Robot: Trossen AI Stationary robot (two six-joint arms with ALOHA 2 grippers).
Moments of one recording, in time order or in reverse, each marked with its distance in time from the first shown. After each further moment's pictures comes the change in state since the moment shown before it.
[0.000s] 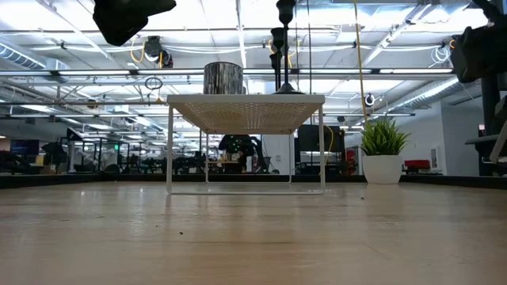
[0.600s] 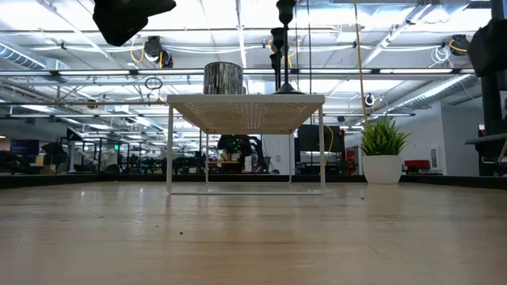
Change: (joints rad) left arm 0.000 0.000 0.000 -0.002 0.000 0.000; right arm 0.051 -0.034 0.000 -0.077 0.012 -0.011
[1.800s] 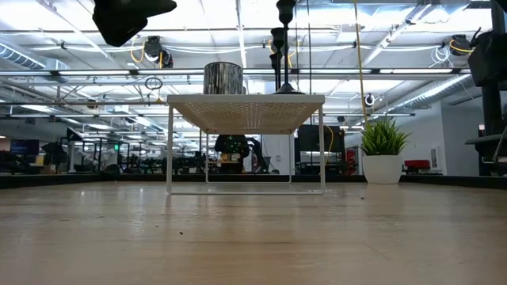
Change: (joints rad) left arm 0.001 0.000 0.000 0.003 -0.010 -0.022; right arm 0.015 0.014 -0.038 0.011 0.048 0.014
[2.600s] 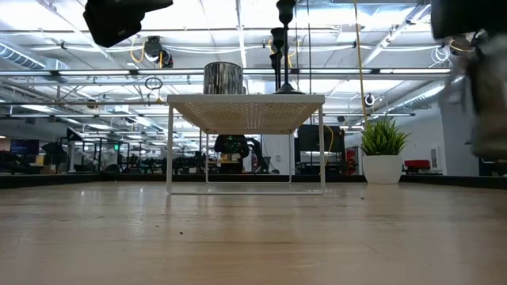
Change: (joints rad) left arm -0.004 0.000 0.000 0.017 0.011 -0.159; right arm -0.092 0.001 0.146 0.005 0.028 -0.146
